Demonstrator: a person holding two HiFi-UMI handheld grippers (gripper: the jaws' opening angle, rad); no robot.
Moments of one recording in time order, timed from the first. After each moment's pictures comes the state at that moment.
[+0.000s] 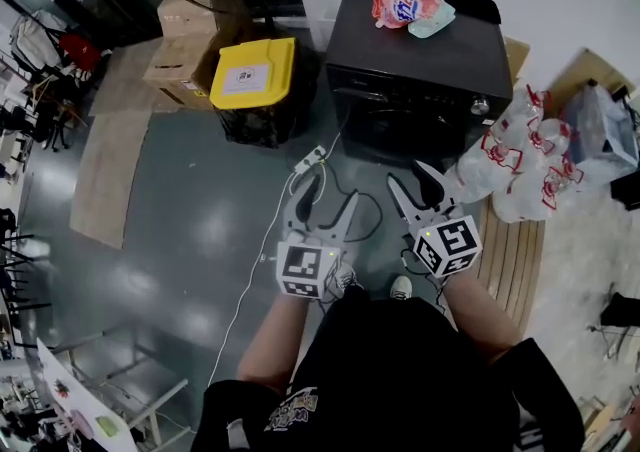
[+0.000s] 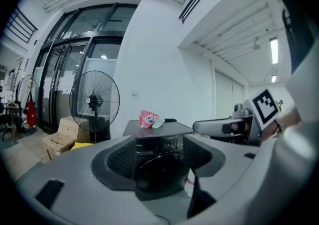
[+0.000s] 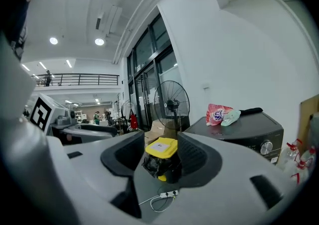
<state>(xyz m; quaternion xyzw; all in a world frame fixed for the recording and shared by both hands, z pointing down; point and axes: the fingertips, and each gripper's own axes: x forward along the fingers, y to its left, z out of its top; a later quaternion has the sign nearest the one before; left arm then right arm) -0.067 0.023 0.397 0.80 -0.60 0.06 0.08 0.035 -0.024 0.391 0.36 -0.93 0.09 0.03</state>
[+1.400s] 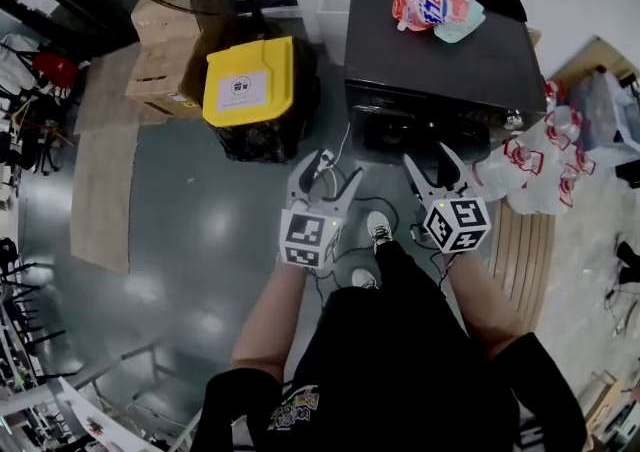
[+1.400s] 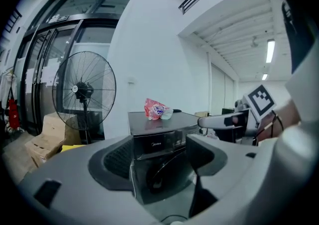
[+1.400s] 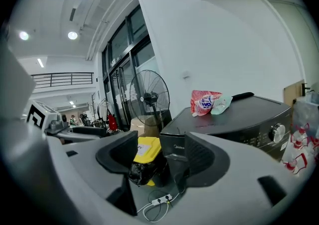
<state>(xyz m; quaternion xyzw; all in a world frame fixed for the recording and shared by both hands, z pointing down) -0.173 -0.145 0.466 0.83 -0.54 0.10 0.09 -0.033 -0.185 0.465 0.46 -0.87 0.16 0.04</state>
